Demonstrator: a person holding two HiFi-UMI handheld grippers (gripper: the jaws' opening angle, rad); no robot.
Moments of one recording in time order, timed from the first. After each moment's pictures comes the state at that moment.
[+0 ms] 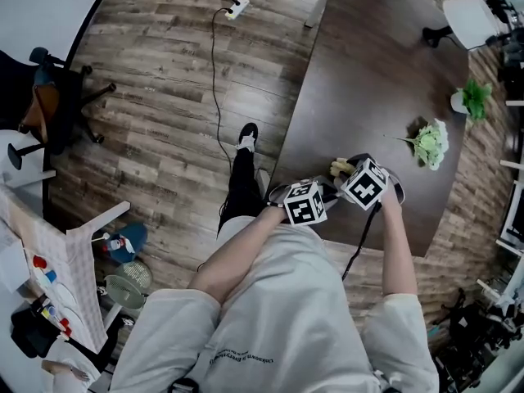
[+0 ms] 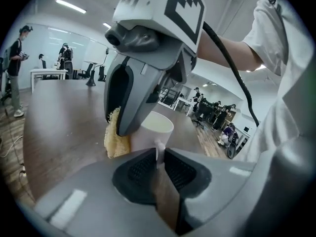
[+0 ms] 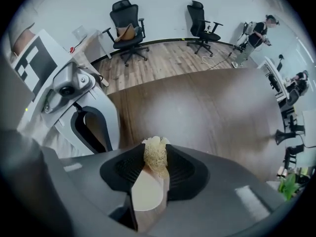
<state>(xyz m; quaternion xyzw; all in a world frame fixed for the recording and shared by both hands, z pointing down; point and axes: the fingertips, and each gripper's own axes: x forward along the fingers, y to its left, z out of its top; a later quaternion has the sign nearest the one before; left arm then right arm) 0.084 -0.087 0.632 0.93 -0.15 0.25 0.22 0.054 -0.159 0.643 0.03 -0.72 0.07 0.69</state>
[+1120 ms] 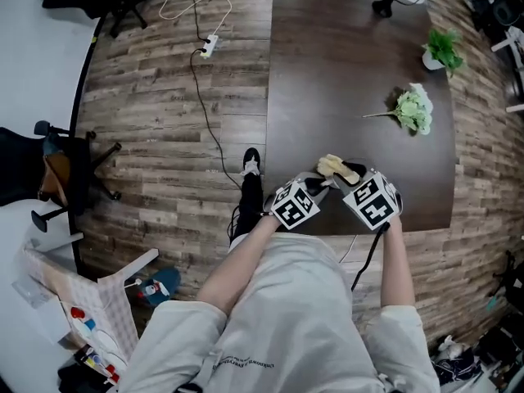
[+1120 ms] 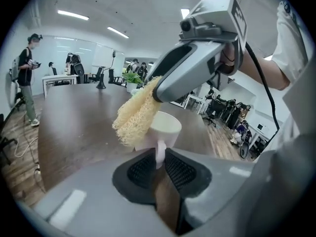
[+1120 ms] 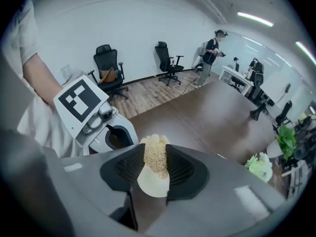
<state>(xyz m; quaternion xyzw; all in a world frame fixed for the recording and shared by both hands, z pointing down) 0.069 -0.089 0.638 0.91 -0.21 0.28 0.20 0.064 -0.130 0.571 0.21 -0.83 0.11 0.51</state>
